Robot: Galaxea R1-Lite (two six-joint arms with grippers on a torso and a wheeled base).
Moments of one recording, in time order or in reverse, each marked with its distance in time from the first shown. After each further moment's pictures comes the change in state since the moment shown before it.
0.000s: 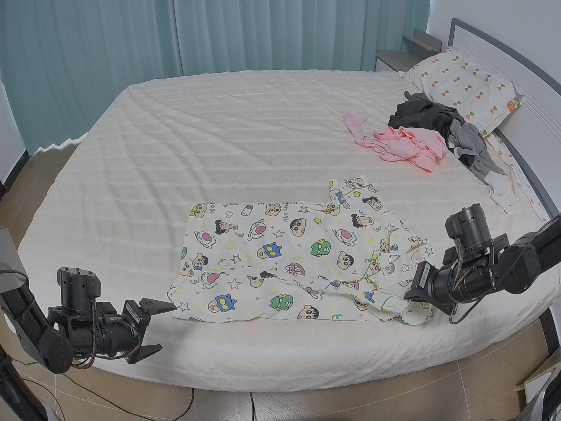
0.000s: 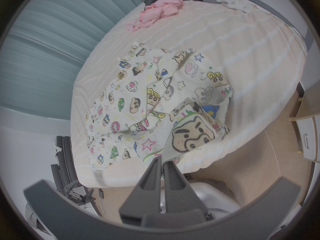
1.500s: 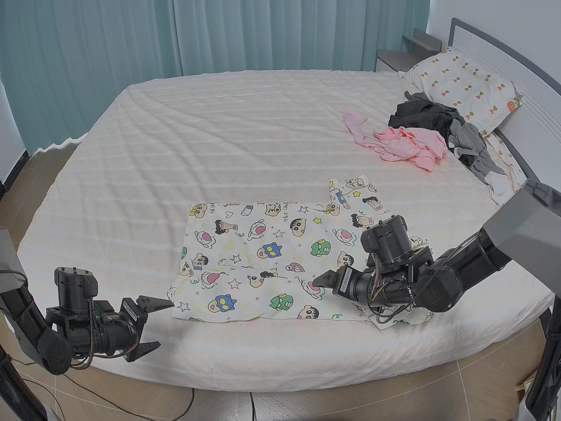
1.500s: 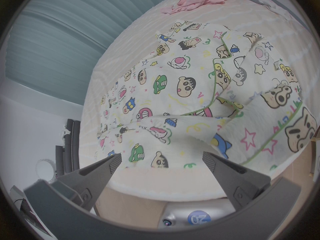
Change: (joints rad) left arm 0.017 -0.001 0.014 -0.041 0.000 -0.005; right arm 0.233 0.309 -0.236 -0.200 -0.060 0.023
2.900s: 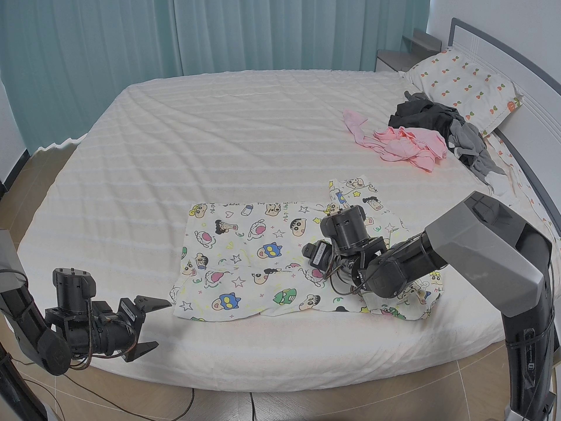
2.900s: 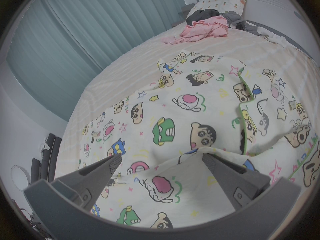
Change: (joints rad) left arm 0.013 0.009 0.011 -0.023 0.001 -0.001; right arm 0.016 0.265 -0.393 -0.005 -0.338 -0.066
